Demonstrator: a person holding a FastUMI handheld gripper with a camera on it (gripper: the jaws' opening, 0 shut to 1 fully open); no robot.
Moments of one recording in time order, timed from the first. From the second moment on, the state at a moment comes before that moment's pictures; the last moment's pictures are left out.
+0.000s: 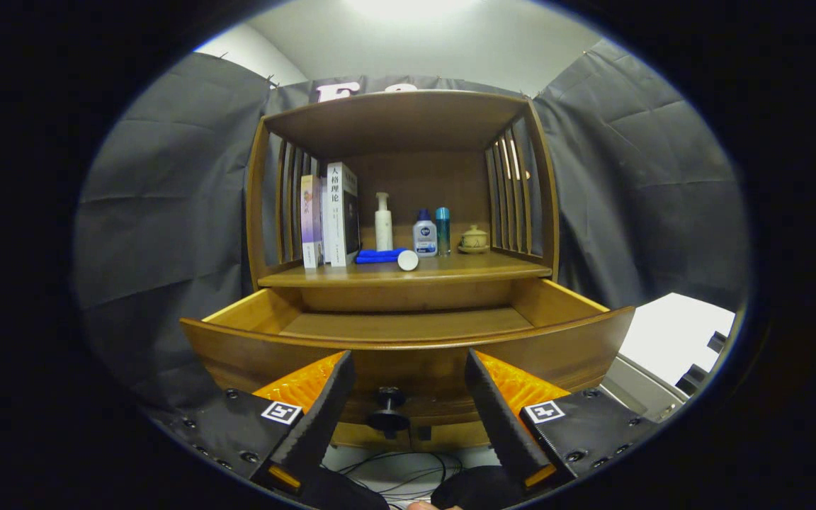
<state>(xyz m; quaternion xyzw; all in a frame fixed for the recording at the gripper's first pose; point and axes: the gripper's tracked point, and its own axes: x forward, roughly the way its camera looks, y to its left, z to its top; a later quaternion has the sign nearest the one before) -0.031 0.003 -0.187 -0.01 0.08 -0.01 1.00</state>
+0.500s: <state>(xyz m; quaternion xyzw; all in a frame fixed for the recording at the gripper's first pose) -0.009 0.006 -0.221 0.00 0.09 -0.02 1.00</state>
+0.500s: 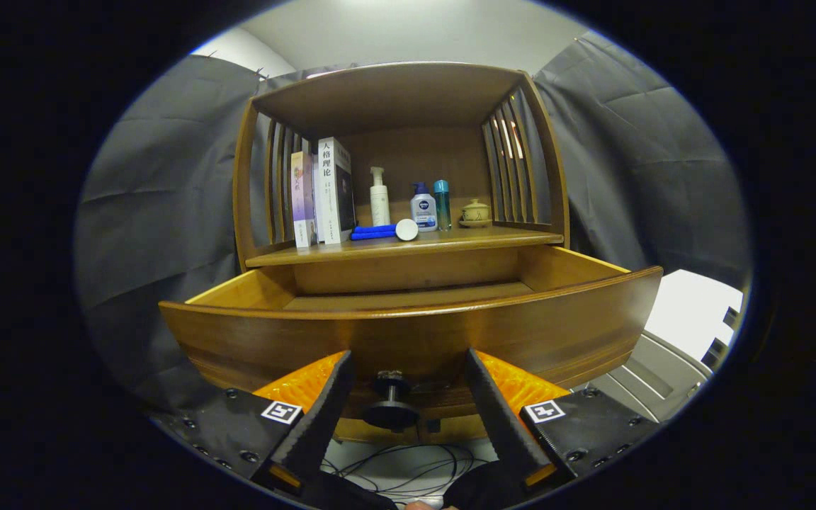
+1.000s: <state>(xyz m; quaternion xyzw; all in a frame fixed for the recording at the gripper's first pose) 0.018 0.009 -0.221 0.02 0.10 -0.01 0.99</state>
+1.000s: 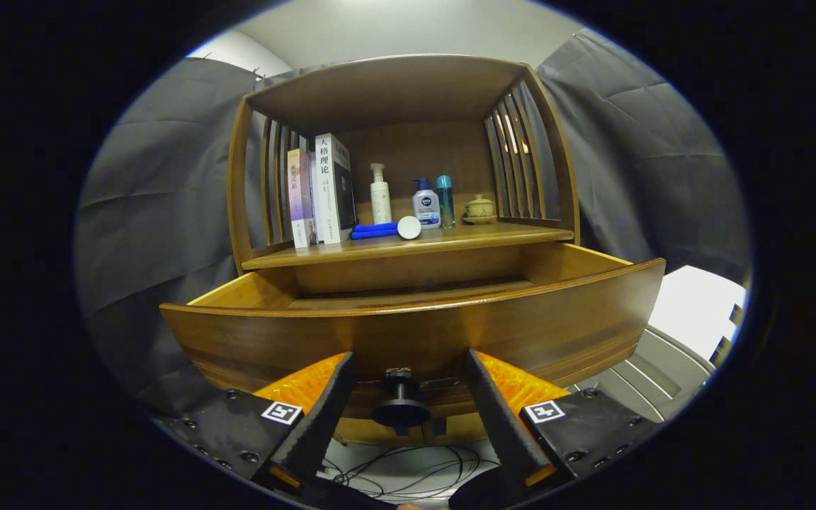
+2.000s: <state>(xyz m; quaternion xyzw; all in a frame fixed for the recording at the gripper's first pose) 0.136 0.010 -0.217 0.05 0.13 -0.01 0.99</state>
